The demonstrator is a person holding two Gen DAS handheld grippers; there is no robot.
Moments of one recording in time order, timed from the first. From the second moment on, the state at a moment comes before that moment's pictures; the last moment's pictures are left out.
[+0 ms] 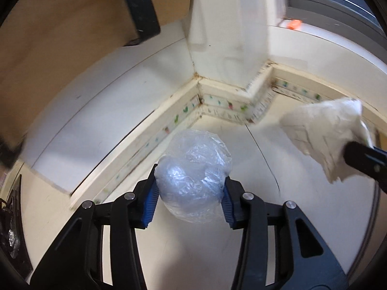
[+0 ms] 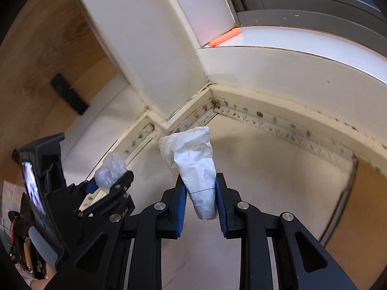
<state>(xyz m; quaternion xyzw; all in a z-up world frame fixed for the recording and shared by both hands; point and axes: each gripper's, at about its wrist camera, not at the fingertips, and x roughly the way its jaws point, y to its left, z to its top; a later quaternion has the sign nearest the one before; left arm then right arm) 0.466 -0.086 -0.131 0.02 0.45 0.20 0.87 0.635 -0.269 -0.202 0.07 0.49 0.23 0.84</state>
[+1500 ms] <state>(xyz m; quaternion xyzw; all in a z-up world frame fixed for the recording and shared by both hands) -0.031 0.014 -0.094 0.07 0.48 -0.10 0.87 0.004 -0.142 -0.117 0.12 0.47 0.10 0.87</state>
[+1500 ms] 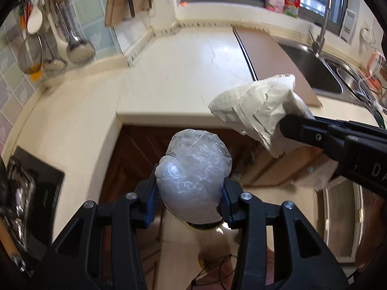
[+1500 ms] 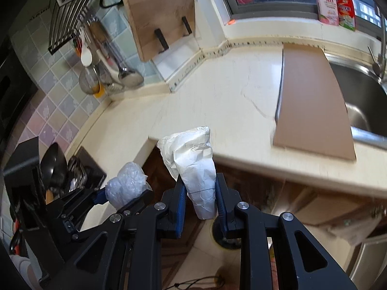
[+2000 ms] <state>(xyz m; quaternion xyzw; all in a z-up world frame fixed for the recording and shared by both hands) -0.041 0.003 -0.232 0.05 0.56 -0.09 0.82 -0.042 -0.170 -0.259 0.15 0.57 0.06 0.81</state>
